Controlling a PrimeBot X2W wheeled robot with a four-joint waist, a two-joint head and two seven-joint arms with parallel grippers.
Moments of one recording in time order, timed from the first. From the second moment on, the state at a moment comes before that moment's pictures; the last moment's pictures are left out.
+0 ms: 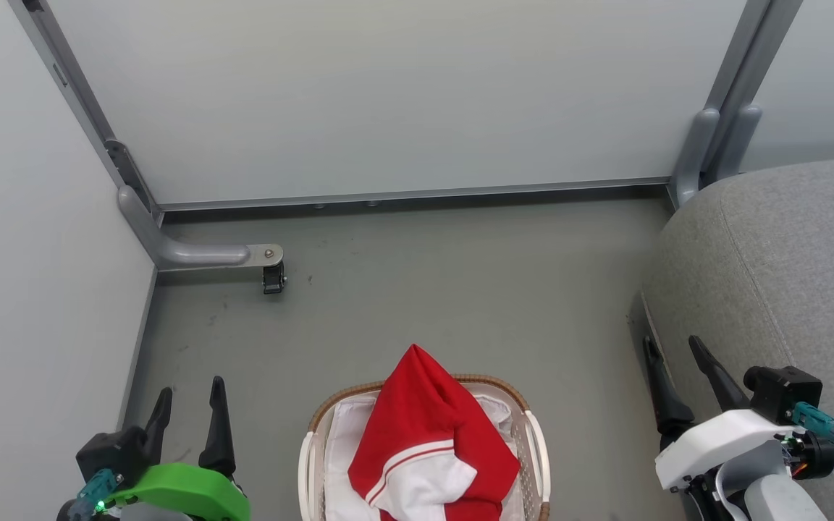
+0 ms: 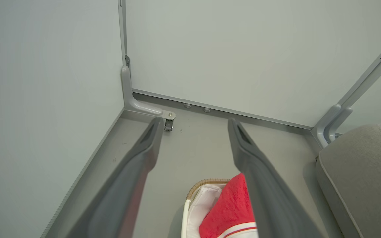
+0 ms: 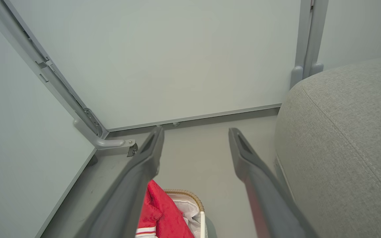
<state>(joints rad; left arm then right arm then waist) -0.05 0.05 -0.01 0.38 -0.34 -0.12 -0.19 -0.11 -0.09 0.05 0.32 0.39 0.13 -0.19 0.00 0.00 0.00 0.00</state>
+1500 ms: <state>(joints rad) -0.19 0.05 -0.17 0.51 -0.12 -0.13 -0.26 -0.22 -0.08 0.07 0.34 0.09 0.13 -0.26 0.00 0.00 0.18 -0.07</state>
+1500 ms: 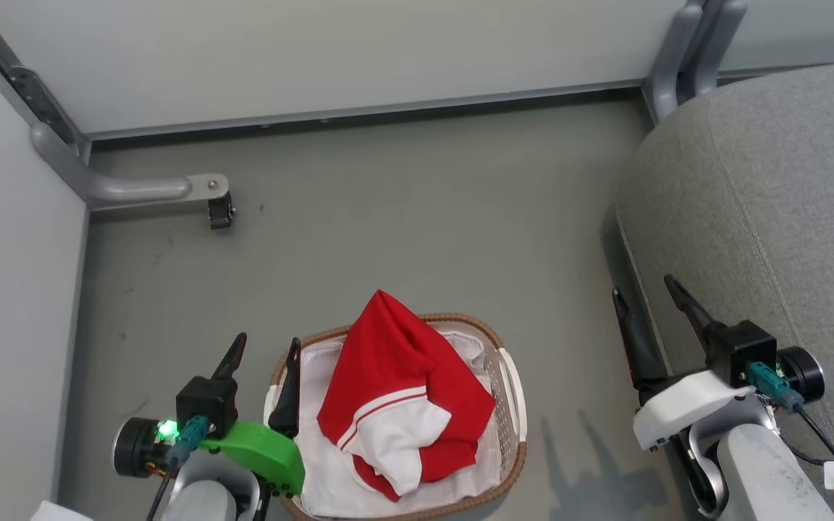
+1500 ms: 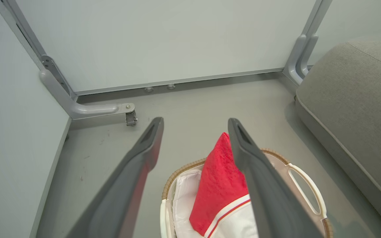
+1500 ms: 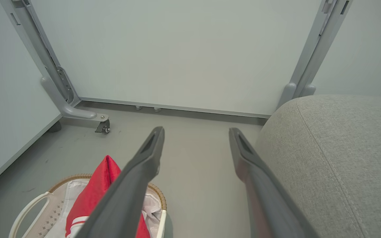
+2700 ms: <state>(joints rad) -0.78 0.05 -0.29 1.03 -0.17 -0.10 -0.26 -0.44 -0.05 0.12 0.22 0.14 0.13 -0.26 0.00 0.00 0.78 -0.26</state>
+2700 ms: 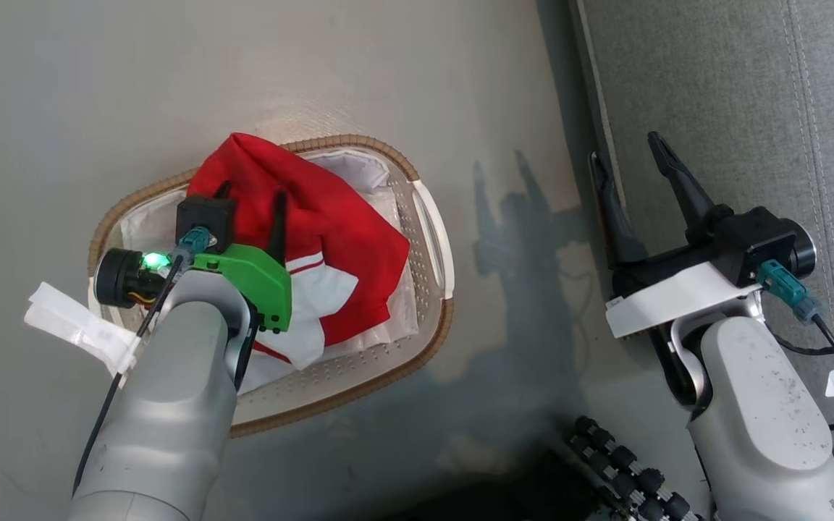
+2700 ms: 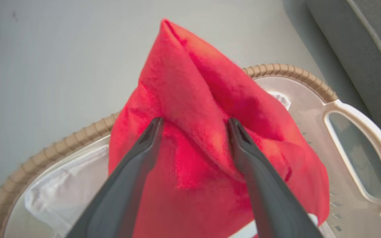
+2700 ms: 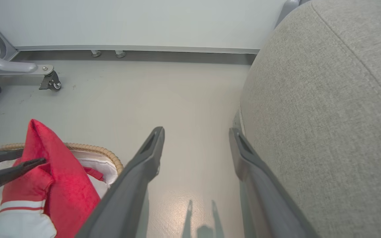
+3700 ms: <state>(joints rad) -0.85 0.05 -0.47 1.23 -0.30 -0.12 -0.26 -0.47 -0.05 0.12 0.23 0.14 0.13 -0.26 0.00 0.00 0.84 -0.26</state>
